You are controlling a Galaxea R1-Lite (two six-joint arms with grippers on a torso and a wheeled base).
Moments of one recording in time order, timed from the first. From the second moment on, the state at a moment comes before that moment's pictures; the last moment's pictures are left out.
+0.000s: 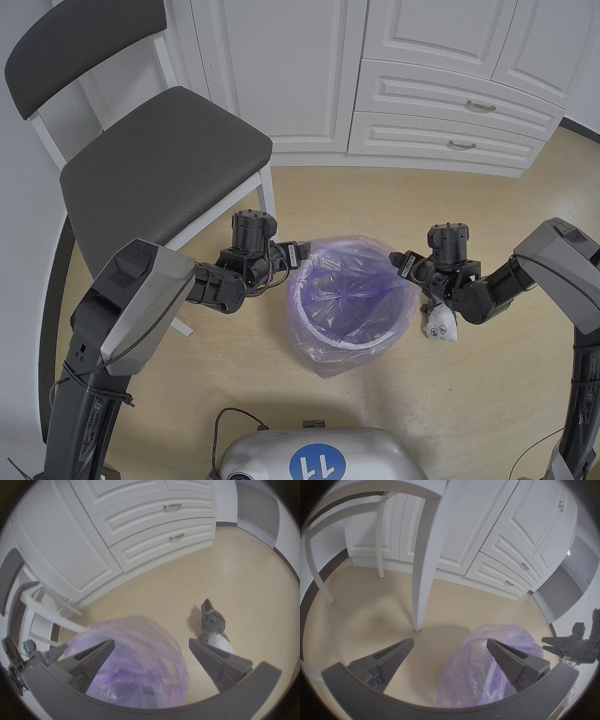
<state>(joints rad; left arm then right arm) -0.46 2.58 -1.82 -0.47 0.08 -0.30 0.33 2.26 -1.20 -0.68 -0.28 0.55</state>
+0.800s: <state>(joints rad) -0.46 2.58 -1.77 -0.53 0.08 -0.30 0.40 2.25 -1.11 -0.68 -0.23 0.55</state>
